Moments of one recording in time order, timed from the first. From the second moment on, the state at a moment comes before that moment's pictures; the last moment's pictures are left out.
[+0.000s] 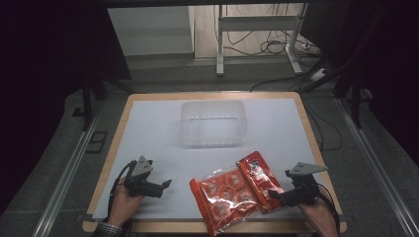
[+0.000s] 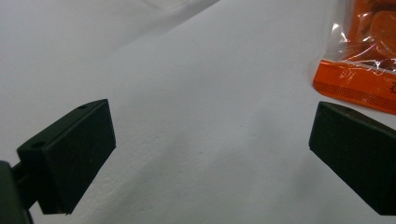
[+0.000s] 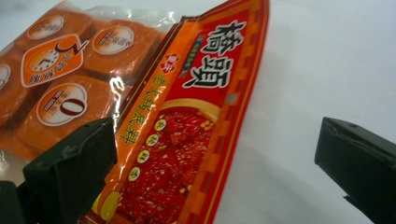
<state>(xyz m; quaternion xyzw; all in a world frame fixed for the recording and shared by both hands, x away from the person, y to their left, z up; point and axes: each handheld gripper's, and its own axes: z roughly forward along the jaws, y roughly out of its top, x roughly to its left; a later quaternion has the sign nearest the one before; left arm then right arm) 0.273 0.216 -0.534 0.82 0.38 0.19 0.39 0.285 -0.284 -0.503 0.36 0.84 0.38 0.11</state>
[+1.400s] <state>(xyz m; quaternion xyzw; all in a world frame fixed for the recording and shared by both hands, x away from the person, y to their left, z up) 0.273 0.214 -0.535 0.82 0.37 0.19 0.39 0.300 -0.232 -0.519 0.33 0.87 0.37 -0.02</state>
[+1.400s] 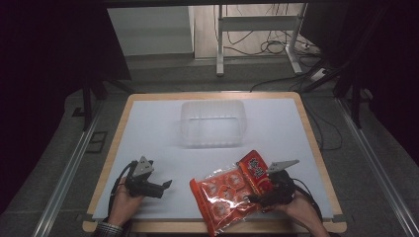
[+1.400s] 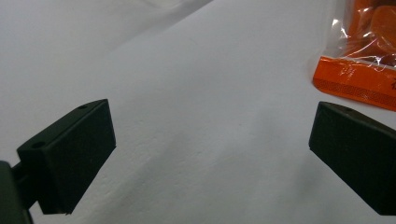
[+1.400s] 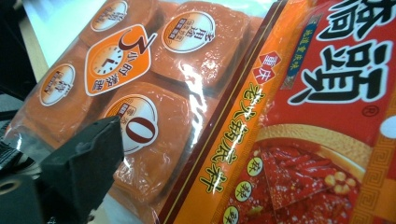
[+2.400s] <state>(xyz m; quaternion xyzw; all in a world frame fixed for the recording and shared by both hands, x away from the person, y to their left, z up) 0.273 0.213 -0.534 0.82 0.37 0.20 0.38 0.303 -0.220 -0.501 0.36 0.87 0.34 0.05</state>
